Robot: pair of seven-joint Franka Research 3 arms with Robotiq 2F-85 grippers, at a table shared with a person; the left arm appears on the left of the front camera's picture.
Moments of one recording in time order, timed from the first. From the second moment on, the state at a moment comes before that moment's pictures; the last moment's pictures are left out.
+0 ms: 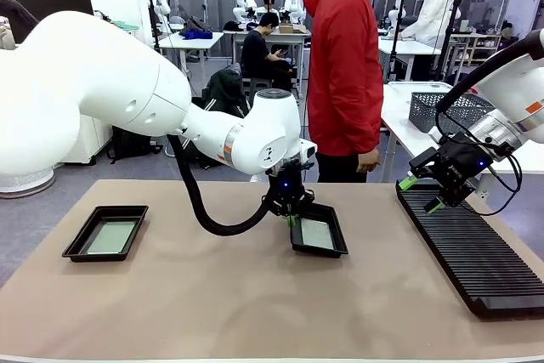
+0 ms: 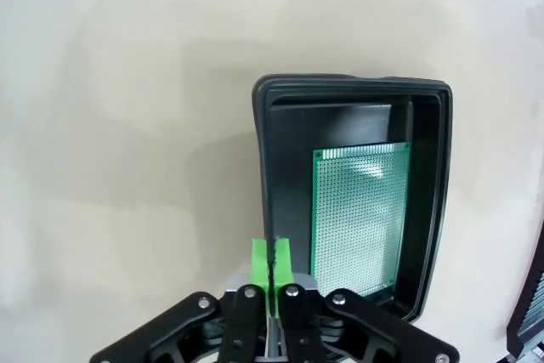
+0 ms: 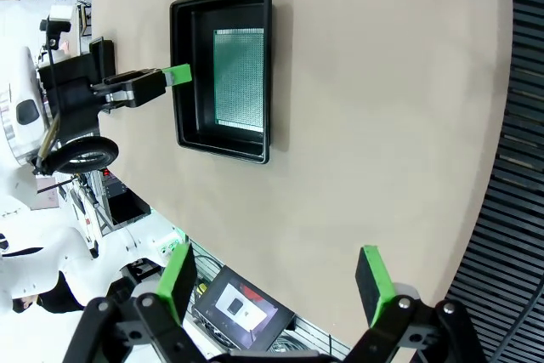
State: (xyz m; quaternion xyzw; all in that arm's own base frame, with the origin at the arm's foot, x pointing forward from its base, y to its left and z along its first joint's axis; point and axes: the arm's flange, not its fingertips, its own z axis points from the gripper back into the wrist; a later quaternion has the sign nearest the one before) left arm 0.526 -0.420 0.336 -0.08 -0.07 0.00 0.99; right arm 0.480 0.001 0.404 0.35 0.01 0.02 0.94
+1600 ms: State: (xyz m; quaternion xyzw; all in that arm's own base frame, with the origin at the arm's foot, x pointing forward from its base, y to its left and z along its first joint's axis) left arm 0.516 -0.187 0.366 -0.25 -0.08 -0.01 0.96; right arm 0.480 0.001 0.404 0.35 0.01 0.02 0.94
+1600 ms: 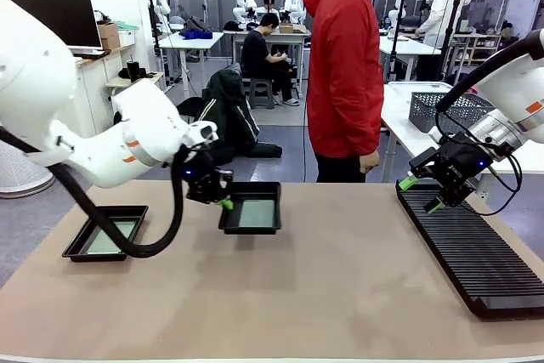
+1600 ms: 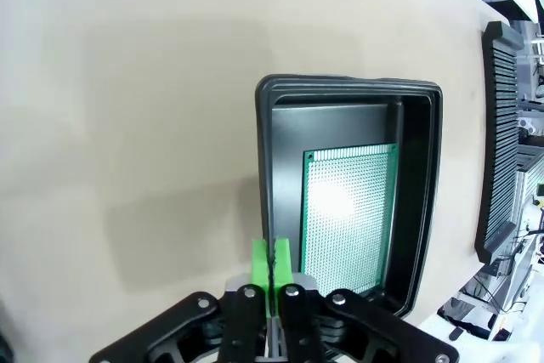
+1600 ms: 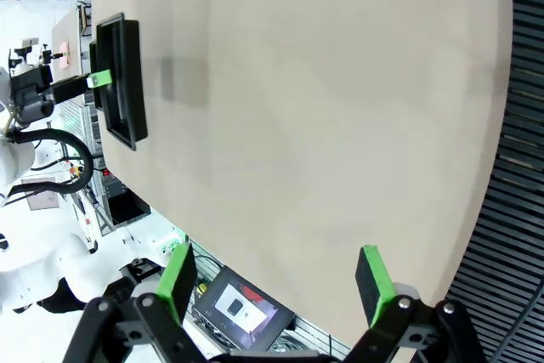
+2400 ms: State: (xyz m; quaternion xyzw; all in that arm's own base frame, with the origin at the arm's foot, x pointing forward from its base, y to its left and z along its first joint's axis) left arm 0.515 -0.066 0.359 -0.24 -0.07 0.00 0.97; right arm 0.480 0.001 0.404 0.35 0.01 0.02 0.94
